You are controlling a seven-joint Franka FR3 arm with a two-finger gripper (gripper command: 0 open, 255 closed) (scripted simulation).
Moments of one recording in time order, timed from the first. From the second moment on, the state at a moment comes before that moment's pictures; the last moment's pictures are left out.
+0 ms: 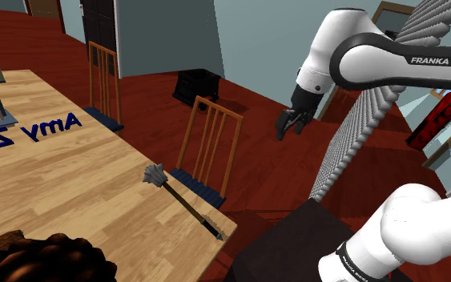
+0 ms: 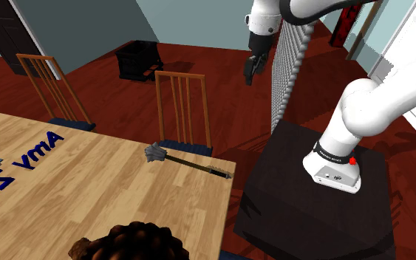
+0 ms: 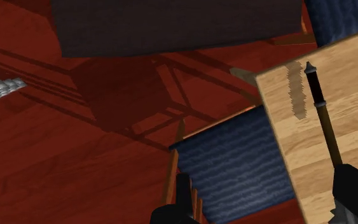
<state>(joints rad) 0.06 -0.65 0.13 -2.46 0.01 1.83 0.20</state>
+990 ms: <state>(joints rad) 0.10 -0.18 0.36 -2.42 -0.10 2.25 0.42</state>
